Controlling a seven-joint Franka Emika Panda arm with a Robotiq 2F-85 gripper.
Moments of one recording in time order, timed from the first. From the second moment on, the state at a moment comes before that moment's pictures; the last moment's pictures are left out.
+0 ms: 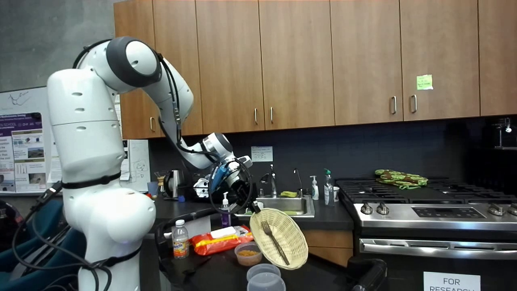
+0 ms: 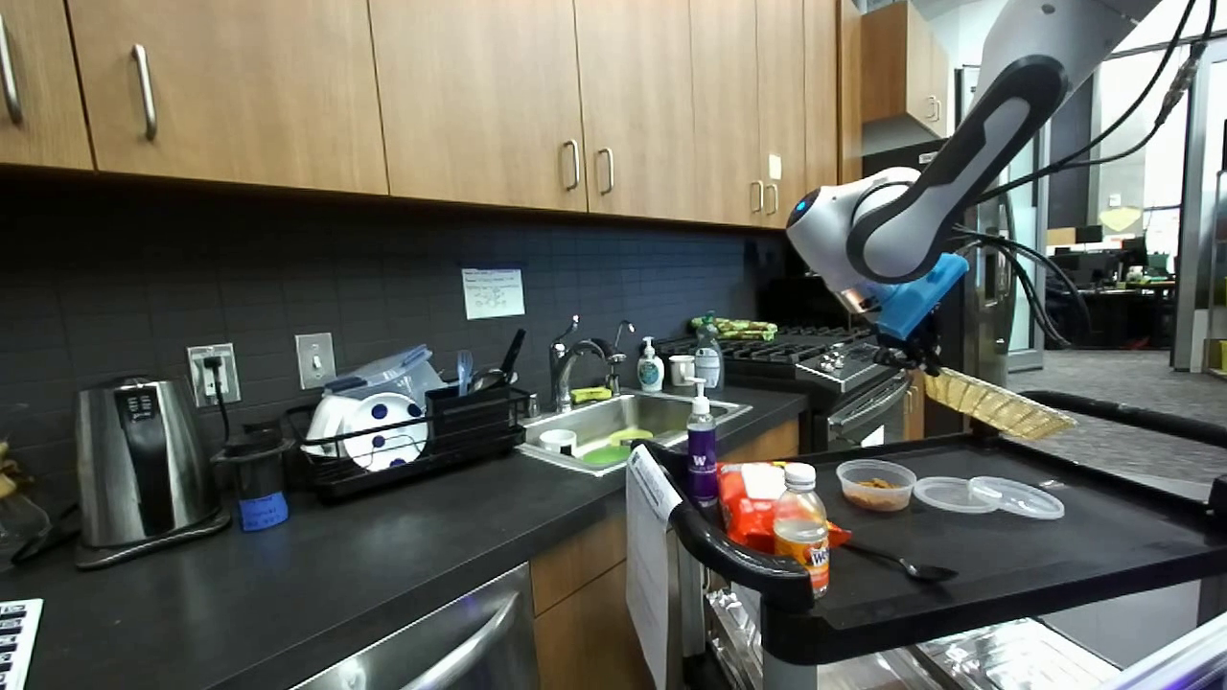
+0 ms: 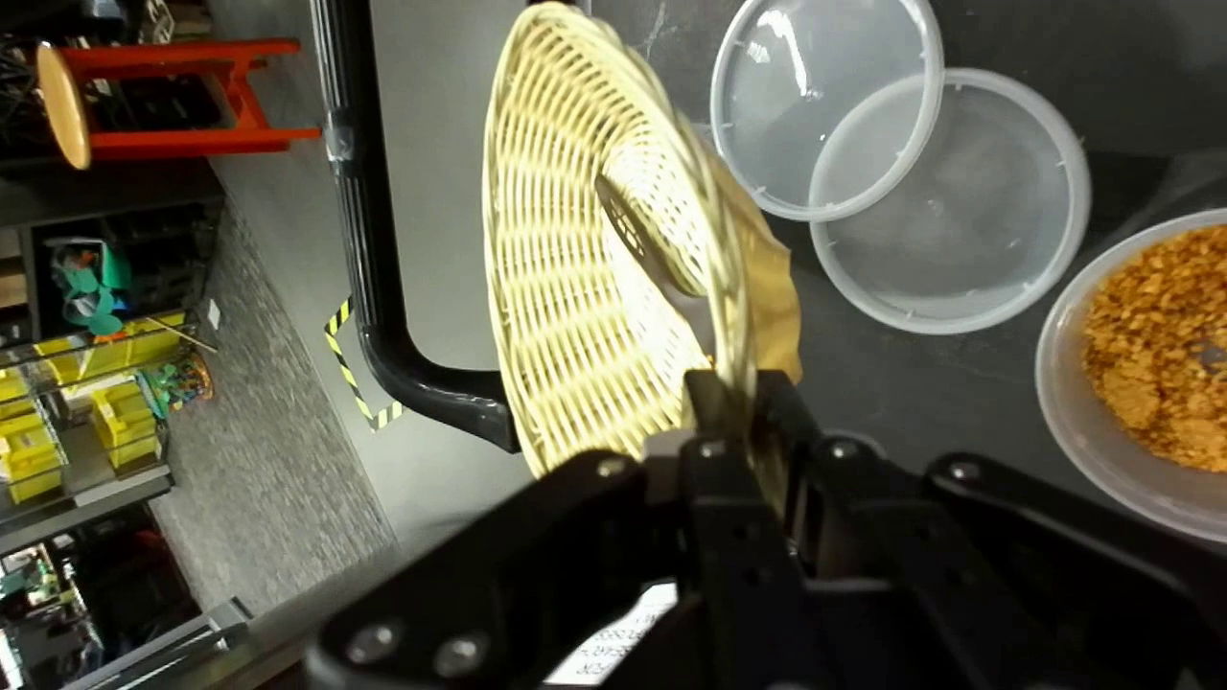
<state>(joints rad) 0.07 -0.16 0.06 -2.44 -0.77 1.93 0.76</state>
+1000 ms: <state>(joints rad) 0.15 -0.37 0.23 -2.65 -0.60 1.91 0.75</state>
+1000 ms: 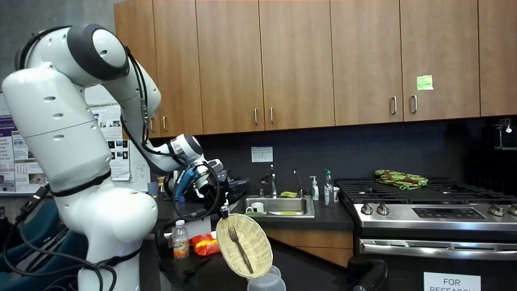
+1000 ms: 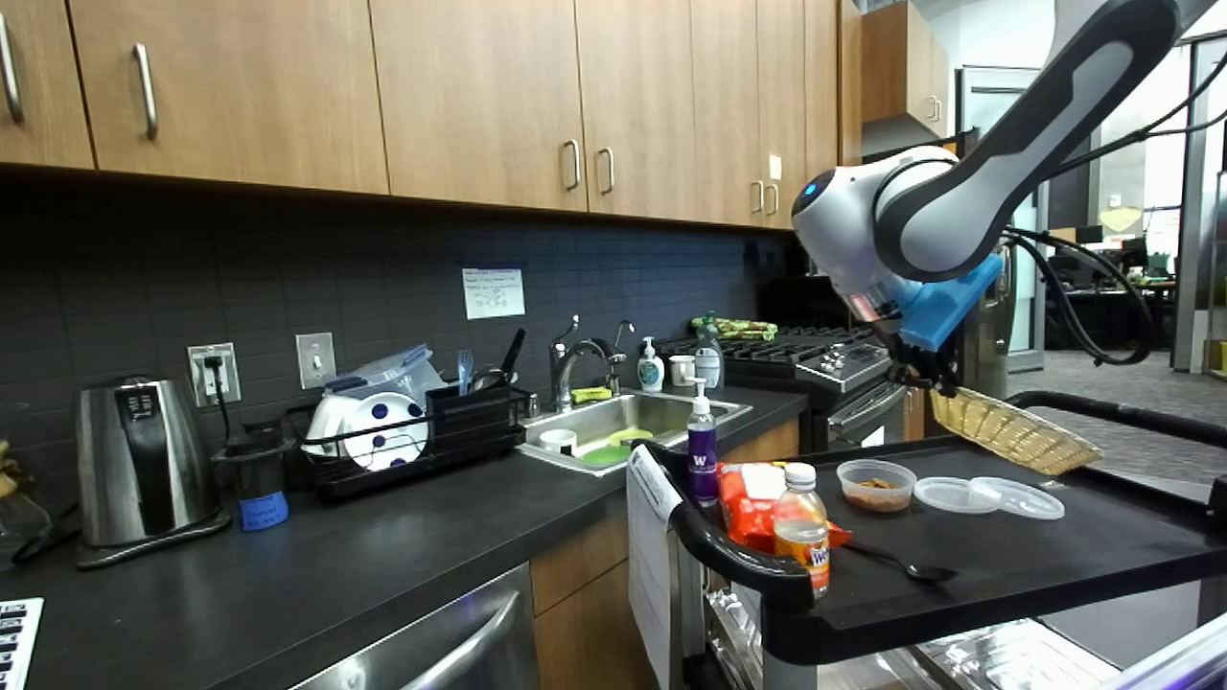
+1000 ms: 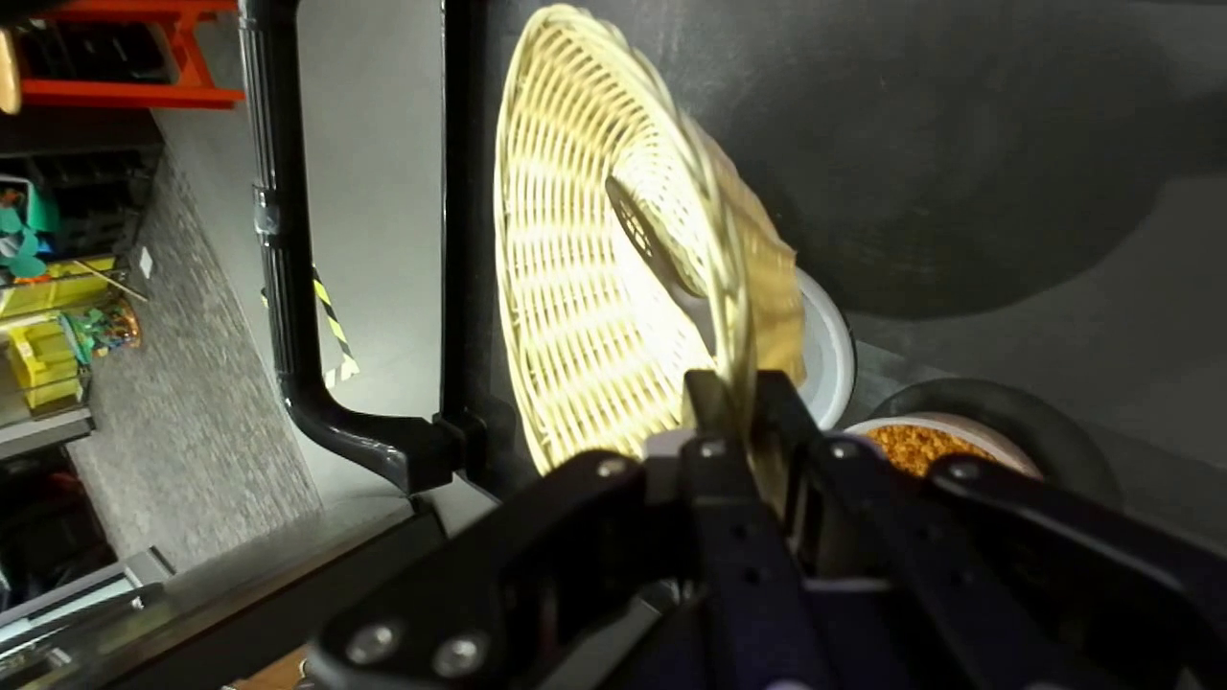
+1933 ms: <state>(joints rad) 0.25 -0.39 0.35 -2.74 -0.47 1.95 0.73</state>
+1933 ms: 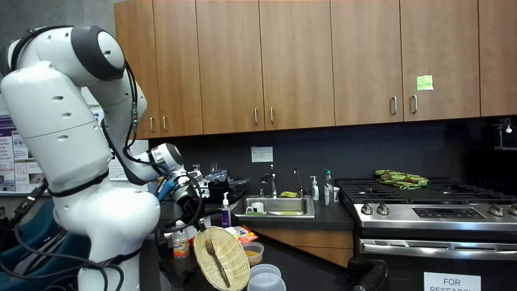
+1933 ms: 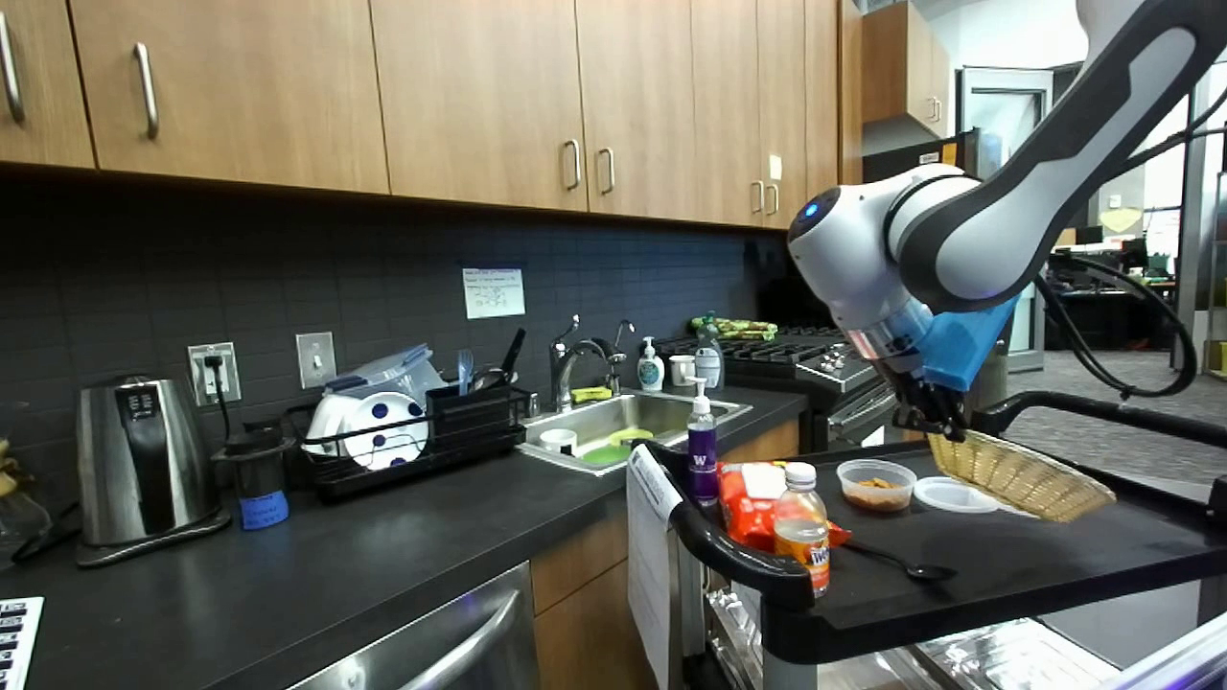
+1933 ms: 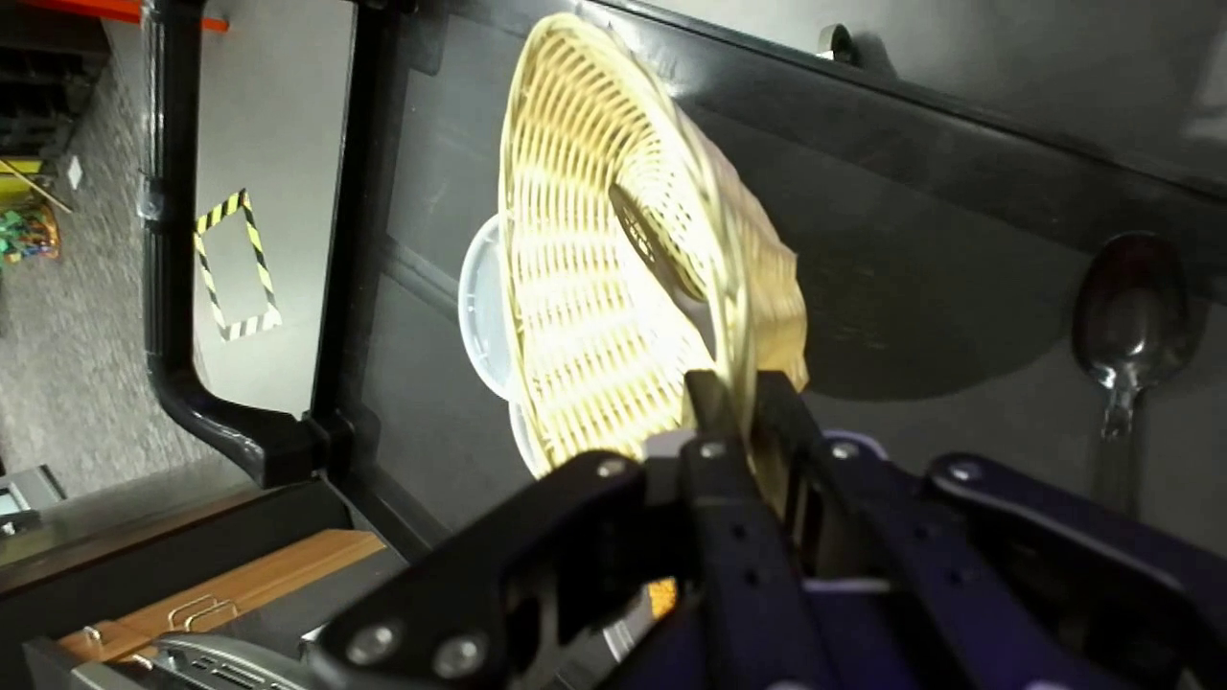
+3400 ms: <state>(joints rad) 0.28 -0.19 0.42 -2.77 -0.32 2.26 0.74</state>
